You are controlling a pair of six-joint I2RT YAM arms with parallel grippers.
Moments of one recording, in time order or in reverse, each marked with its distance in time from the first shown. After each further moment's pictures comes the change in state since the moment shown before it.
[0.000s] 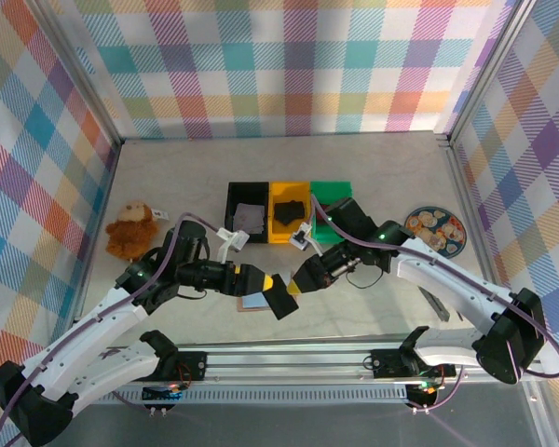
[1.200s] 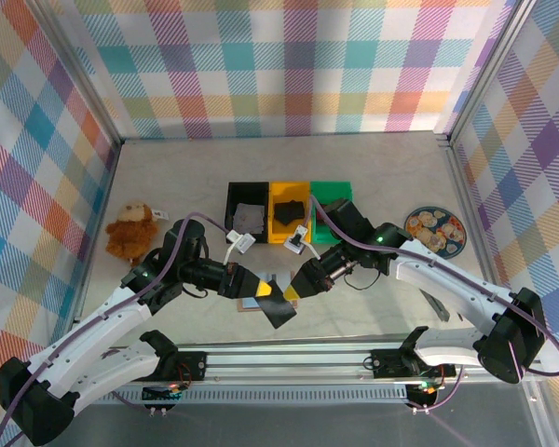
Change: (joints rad) left arm 0.004 0.014 -0.054 0.208 0.266 -0.106; right arm 0.041 -0.001 0.000 0.048 -0.104 -0.008
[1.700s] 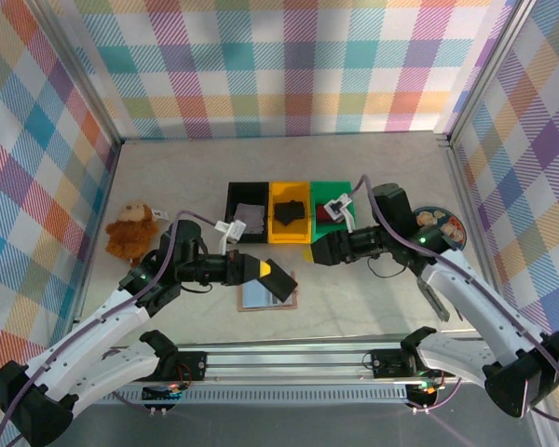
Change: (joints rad) left arm -0.001 -0.023 -0.008 0.072 -0.366 -0.132; right arm -0.249 -0.207 -0.047 0.087 0.259 0.183
